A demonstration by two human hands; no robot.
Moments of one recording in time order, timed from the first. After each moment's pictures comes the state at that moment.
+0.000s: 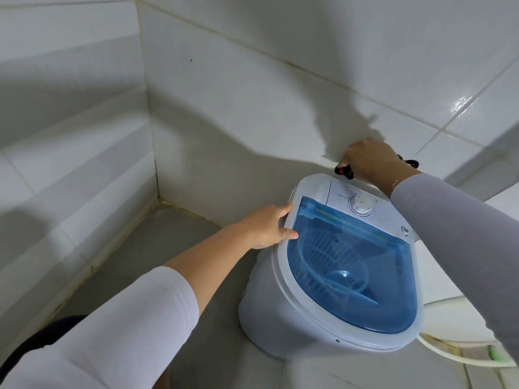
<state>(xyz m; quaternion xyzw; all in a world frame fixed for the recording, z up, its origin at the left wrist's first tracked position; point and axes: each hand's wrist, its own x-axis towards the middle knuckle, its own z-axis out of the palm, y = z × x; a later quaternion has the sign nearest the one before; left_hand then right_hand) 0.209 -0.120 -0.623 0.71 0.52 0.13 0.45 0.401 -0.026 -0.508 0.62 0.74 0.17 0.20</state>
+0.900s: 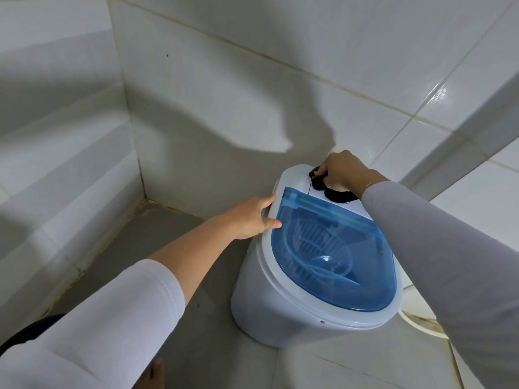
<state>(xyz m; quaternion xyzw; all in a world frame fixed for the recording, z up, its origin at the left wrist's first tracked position) 0.211 -0.129 -0.610 0.71 0.52 0.14 0.45 0.404 -0.053 -0.534 0.71 0.70 -0.02 0.10</state>
